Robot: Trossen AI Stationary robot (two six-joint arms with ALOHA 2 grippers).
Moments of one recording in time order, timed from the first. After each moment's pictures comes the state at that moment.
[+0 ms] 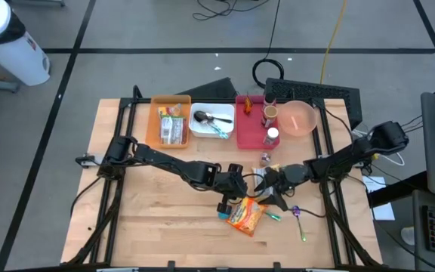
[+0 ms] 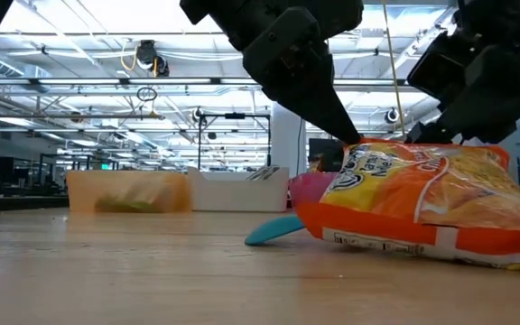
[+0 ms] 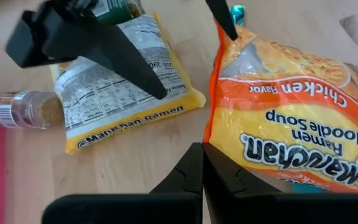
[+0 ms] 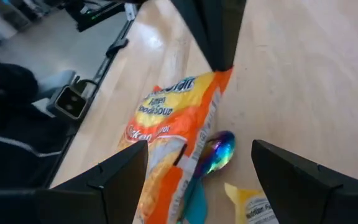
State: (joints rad) left arm -0.19 2.06 1.54 -0.31 -0.05 0.20; right arm 0.27 1.32 0.24 0.68 -0.12 0.47
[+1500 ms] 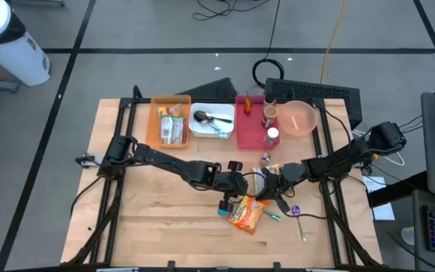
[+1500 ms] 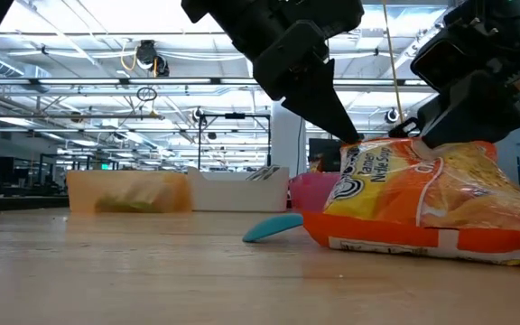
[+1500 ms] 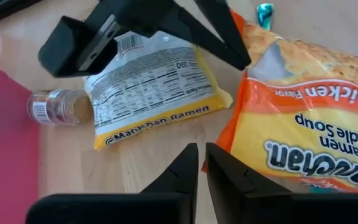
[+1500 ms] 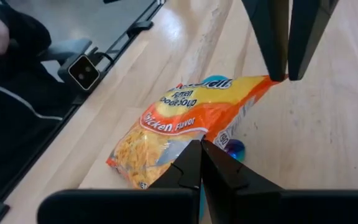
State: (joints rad) left arm -0.19 2.06 1.54 -0.30 -0.14 0.21; right arm 0.24 1.36 0.26 0.70 -0.24 0.24
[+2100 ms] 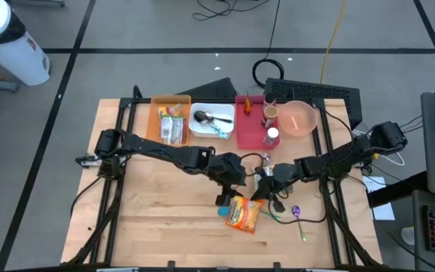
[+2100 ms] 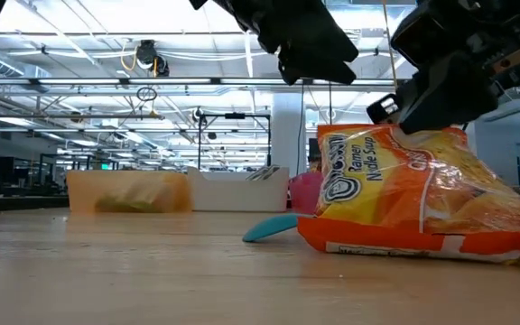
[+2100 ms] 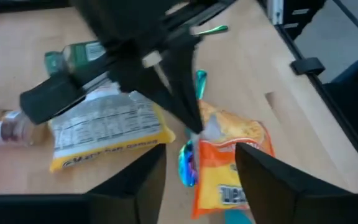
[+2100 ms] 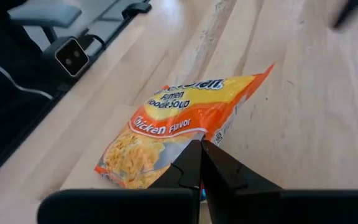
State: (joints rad) left arm -0.12 1.94 1.54 -0.32 0.21 0.05; right arm 0.24 1.35 0.45 0.40 -0.23 0.09
